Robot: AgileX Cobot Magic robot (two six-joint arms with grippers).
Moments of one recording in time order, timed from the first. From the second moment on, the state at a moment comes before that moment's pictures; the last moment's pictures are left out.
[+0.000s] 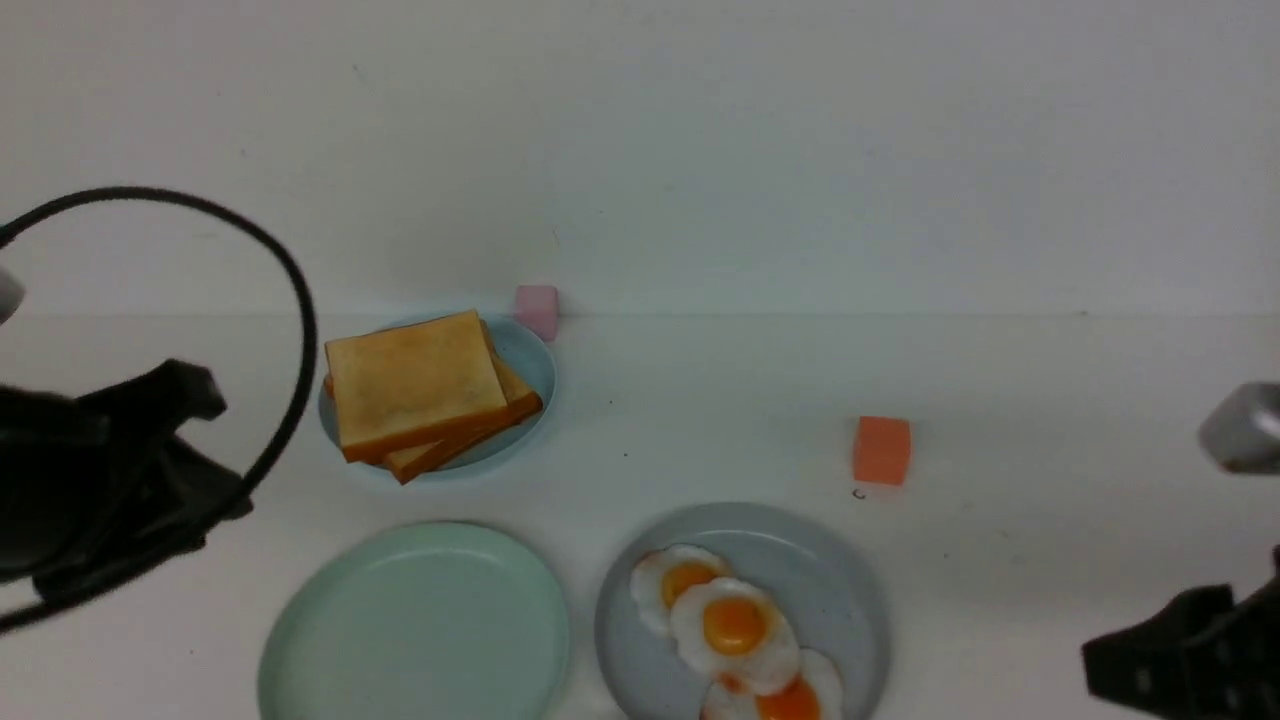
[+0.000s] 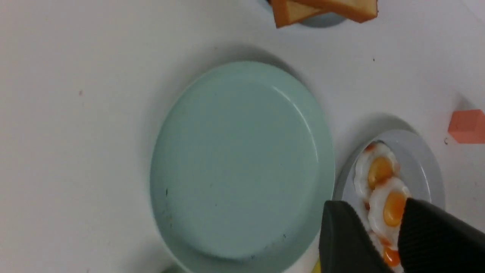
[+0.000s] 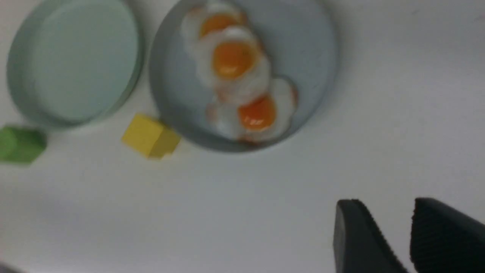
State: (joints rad) right arm 0.32 0.93 -0.67 0.41 0.79 -0.10; left arm -0.04 1.11 -0.85 -0.42 0.74 -0.29
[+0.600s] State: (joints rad) right arm 0.33 1.07 -0.82 0.59 0.91 -0.39; left arm -0.04 1.78 -1.30 -0.28 0.77 -0.06
